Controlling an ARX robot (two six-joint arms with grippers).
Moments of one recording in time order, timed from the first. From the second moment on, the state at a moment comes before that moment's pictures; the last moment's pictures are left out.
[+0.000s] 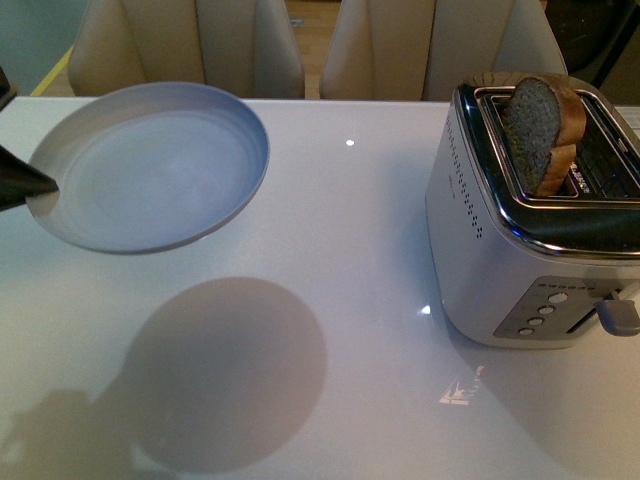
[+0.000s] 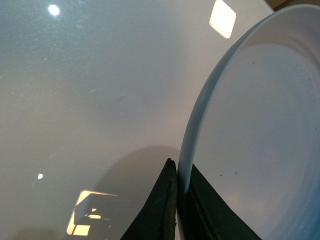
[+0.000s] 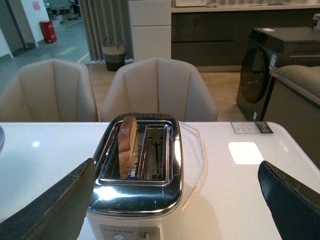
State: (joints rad) left arm 0.14 1.89 0.84 0.12 0.42 -0.41; right arm 0.00 0.01 0.02 0.00 0.00 0.00
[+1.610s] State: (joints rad) left arm 0.46 2.51 1.21 0.17 0.56 0.02; right arm 0.00 0.01 0.02 0.00 0.00 0.00
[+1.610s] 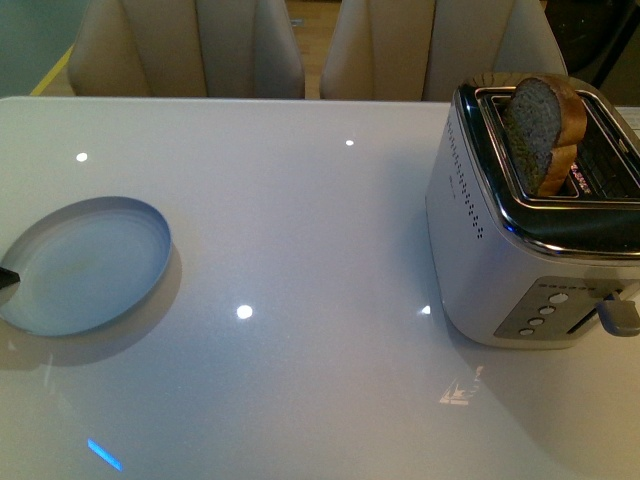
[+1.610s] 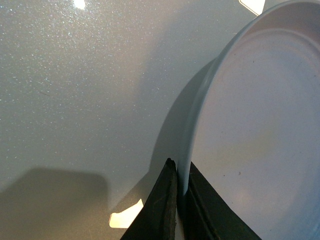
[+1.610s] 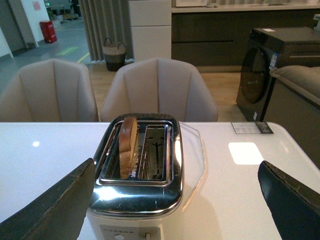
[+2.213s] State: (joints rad) left arm 0.46 2.49 1.22 0.16 0.57 0.04; right arm 0.00 0.01 0.02 0.00 0.00 0.00
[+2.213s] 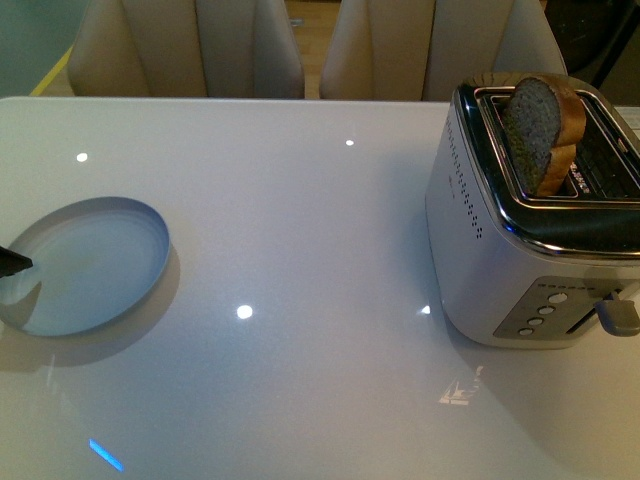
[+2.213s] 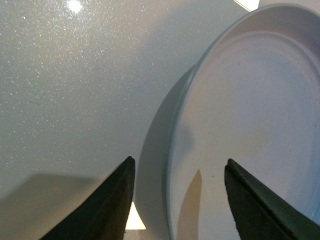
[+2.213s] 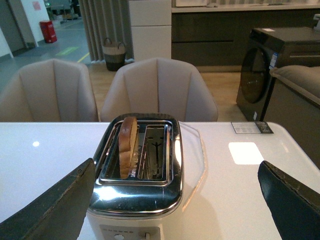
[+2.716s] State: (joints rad) left arm 0.46 2.14 0.98 0.41 0.57 0.03; right arm 0.00 0.01 0.02 0.00 0.00 0.00
